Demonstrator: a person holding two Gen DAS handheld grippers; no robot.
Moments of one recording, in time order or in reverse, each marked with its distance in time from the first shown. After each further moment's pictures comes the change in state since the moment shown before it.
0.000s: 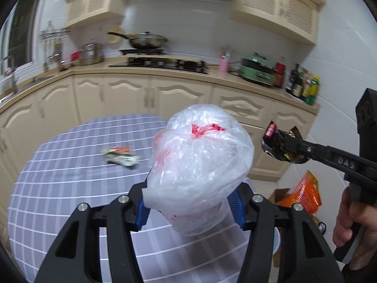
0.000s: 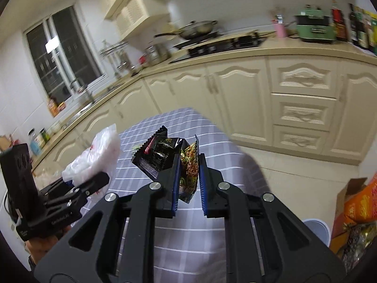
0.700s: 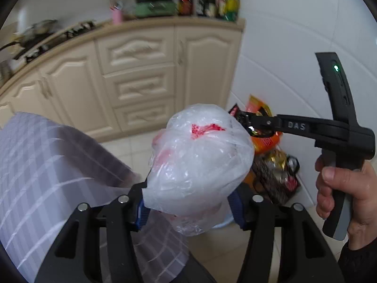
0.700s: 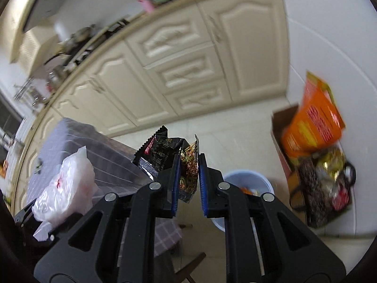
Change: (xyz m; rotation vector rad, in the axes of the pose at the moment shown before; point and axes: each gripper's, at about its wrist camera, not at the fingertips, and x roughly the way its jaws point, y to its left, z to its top) left arm 0.145 -0.251 -0.088 0.367 0.327 -0.320; right arm -0.049 -0.262 -0.103 0.436 0.106 -0.408
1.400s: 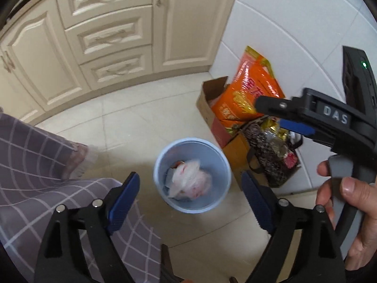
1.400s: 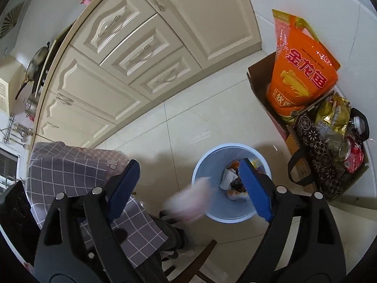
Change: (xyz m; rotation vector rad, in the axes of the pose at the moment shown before) left arm 0.140 -0.016 -0.001 -0.024 0.266 -0.079; right arm 0.059 -0.090 -0.008 0.239 0.096 -0.029
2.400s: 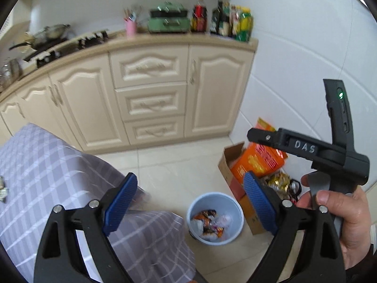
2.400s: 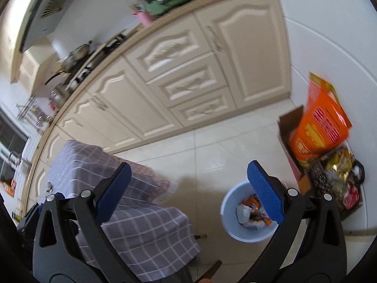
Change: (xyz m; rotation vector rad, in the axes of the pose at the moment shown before) left arm -0.197 0.036 -0.002 -0.055 -0.396 0.129; right arm -0.084 0.141 0.008 -0.239 -0.173 0.120
